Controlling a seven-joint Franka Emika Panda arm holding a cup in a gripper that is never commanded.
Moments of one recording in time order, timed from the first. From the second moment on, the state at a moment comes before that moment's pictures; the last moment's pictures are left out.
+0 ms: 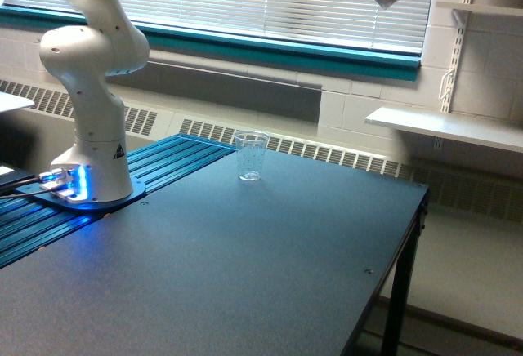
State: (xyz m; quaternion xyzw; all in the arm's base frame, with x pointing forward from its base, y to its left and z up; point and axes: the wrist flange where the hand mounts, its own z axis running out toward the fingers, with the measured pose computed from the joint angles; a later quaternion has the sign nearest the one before) arm 0.559 0.019 0.622 -0.88 0.31 -0.34 0.12
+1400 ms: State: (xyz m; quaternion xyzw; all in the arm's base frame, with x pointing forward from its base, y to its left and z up) arm 0.382 0.152 0.445 -0.94 0.26 -0.15 0.14
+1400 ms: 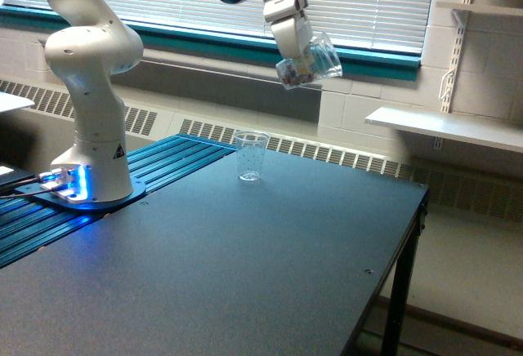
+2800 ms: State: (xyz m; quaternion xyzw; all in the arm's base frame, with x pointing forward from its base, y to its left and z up) arm 0.222 0.222 0.385 -0.99 0.12 -0.08 0.02
